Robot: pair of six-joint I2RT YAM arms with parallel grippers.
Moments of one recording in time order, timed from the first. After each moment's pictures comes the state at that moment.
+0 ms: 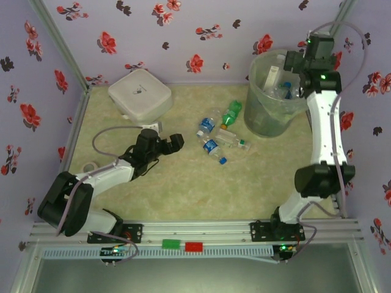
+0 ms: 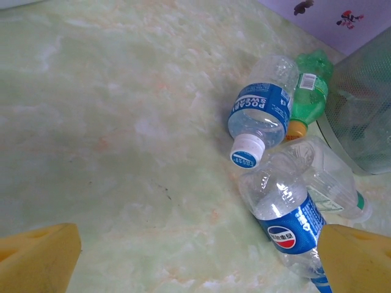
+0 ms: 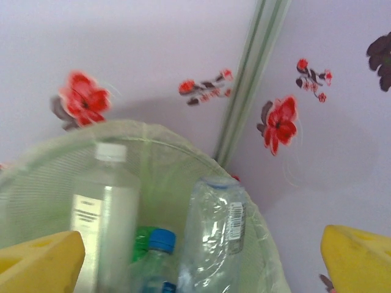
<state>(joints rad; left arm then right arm) -0.57 1.37 0.64 0.21 -0.01 -0.70 -0.03 1.64 1.99 -0.75 0.26 0.03</state>
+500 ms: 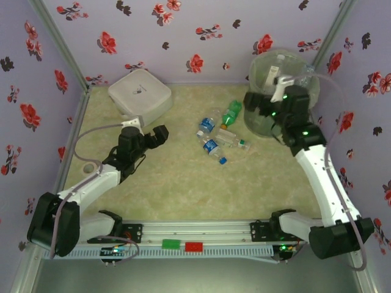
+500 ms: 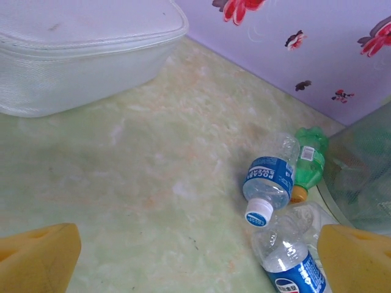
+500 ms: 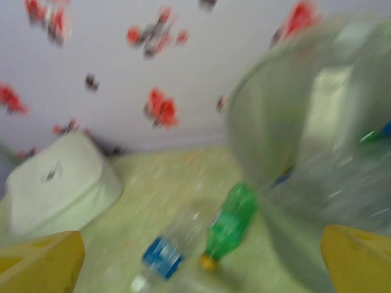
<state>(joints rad) -0.44 1.19 0.60 0.18 -0.03 -0.68 0.25 1.14 1.21 -0.44 -0.08 0.29</state>
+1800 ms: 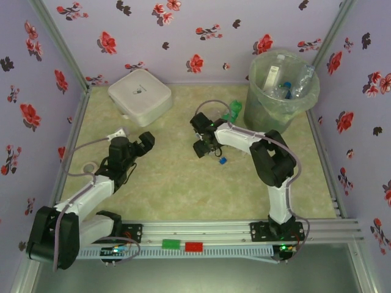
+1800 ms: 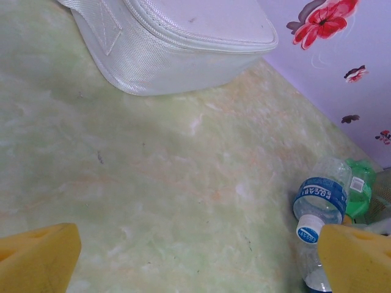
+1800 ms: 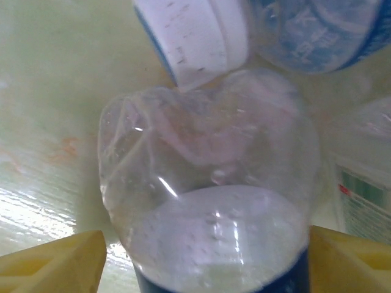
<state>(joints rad) -0.32 1.08 0.44 0.19 -0.05 -0.79 0.72 2.02 1.44 -0.72 0.19 0.14</state>
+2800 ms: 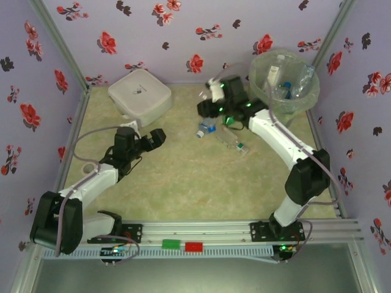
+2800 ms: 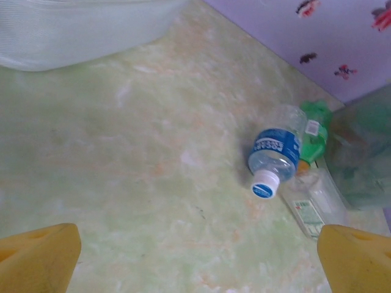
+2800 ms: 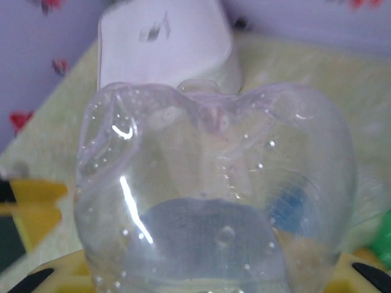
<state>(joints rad) -0.37 1.22 0.60 0.13 0.16 -0.68 0.49 1.66 1.60 -0.54 -0.28 0.17</state>
